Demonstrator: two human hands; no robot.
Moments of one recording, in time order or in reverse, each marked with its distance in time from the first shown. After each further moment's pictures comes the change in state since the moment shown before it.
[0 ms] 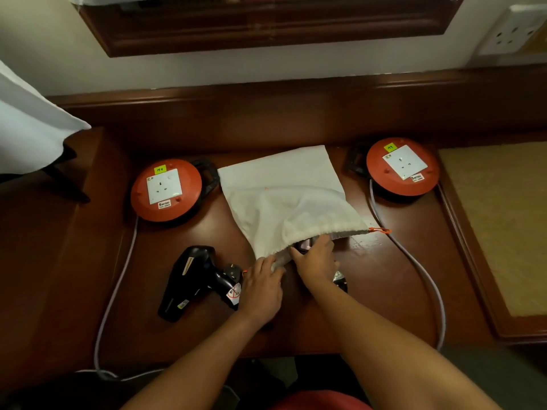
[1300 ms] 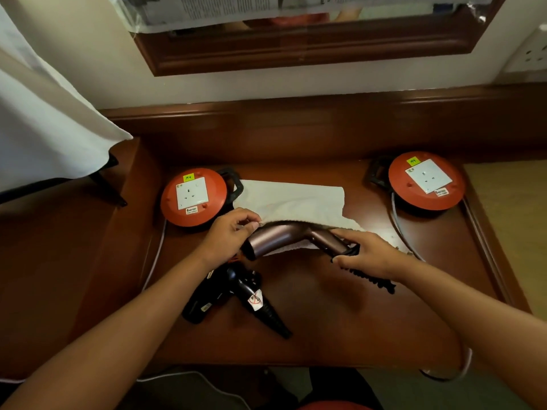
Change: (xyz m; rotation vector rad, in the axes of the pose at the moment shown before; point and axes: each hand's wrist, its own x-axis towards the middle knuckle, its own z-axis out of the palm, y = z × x) left_hand 0.050 -0.078 -0.149 -0.708 0.123 -0.041; right_hand 0.013 -0.008 -0.132 -0.040 -0.548 -0.624
